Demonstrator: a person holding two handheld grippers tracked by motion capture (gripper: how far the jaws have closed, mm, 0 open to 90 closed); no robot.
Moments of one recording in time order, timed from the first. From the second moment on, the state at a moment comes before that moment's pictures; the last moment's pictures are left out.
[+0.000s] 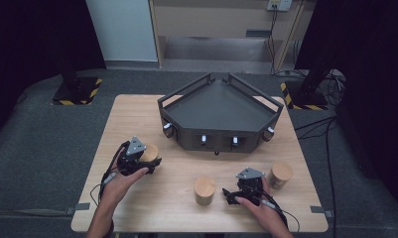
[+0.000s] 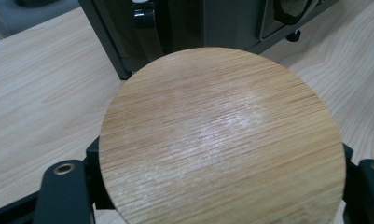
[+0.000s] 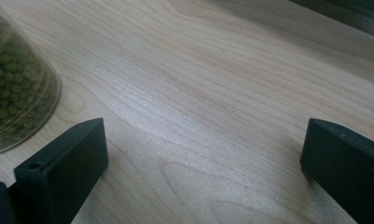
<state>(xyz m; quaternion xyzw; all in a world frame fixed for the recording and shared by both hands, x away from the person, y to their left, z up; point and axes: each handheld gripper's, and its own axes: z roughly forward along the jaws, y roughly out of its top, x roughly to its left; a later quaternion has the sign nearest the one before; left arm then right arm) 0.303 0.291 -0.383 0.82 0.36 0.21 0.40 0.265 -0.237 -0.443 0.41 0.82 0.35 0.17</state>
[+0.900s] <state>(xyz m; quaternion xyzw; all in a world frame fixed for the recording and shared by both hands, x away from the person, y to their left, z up) 0.308 0.284 -0.373 0.83 0.32 0.20 0.41 0.265 -0.237 -0.442 0.41 0.82 0.35 0.17</state>
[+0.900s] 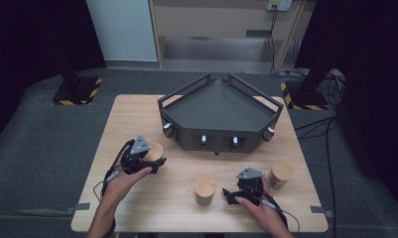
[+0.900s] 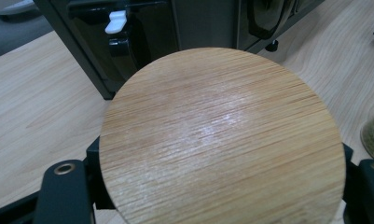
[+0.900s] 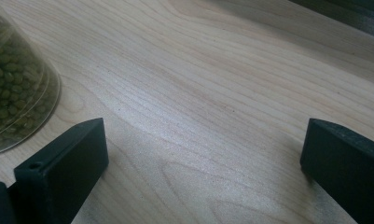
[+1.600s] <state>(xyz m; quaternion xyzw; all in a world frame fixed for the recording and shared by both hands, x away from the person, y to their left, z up) 0.316 0.278 -0.348 0.84 0.28 0.20 0.42 0.265 -0.237 -0.442 0.41 0.82 0.35 0.17</state>
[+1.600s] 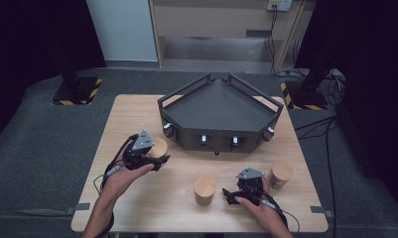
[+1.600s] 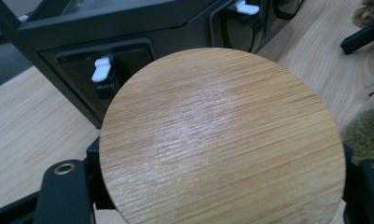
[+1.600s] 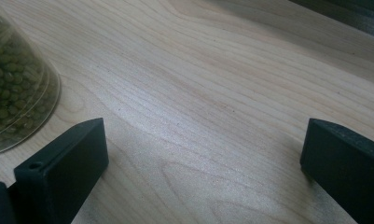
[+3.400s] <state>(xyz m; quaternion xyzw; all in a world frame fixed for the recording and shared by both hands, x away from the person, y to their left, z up) 0.352 0.270 -0.304 0.86 0.21 0.17 0.42 0.265 -0.237 -0.443 0.41 0.82 0.35 0.17</state>
